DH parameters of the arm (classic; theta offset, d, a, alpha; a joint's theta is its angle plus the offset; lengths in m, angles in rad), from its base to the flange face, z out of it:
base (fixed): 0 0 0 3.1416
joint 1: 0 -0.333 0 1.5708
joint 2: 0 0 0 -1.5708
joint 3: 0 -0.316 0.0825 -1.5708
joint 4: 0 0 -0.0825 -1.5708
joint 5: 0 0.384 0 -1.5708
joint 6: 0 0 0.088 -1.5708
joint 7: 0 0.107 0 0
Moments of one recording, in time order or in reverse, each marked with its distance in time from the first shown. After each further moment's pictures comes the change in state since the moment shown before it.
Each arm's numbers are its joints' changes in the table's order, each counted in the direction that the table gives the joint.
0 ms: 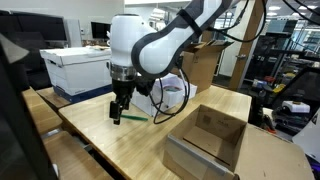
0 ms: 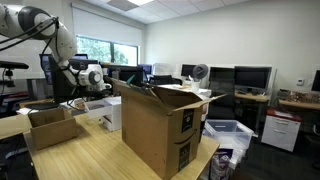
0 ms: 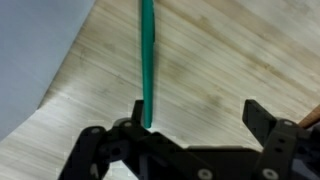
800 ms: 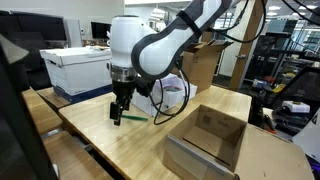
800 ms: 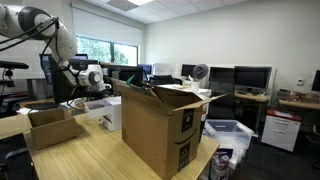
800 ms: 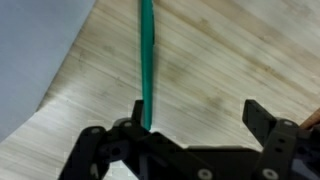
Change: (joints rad) arm -0.002 0.003 0.001 0.001 0.000 0.002 0.001
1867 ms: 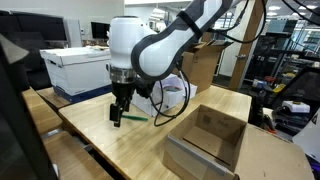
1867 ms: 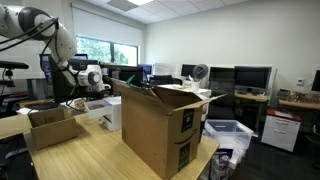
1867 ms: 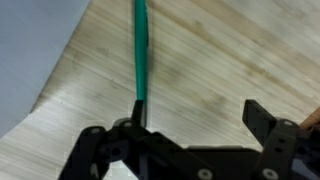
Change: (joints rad) arm -0.009 0.002 0.002 0.000 0.000 0.003 0.003
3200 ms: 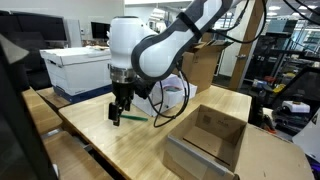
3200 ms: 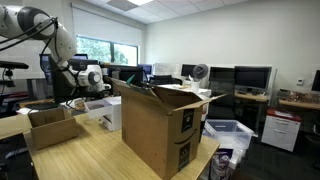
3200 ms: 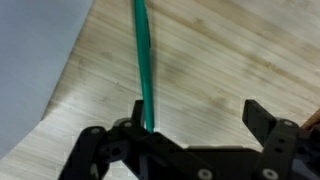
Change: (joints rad) arm -0.016 0.000 0.024 0.000 0.000 -0.006 0.074
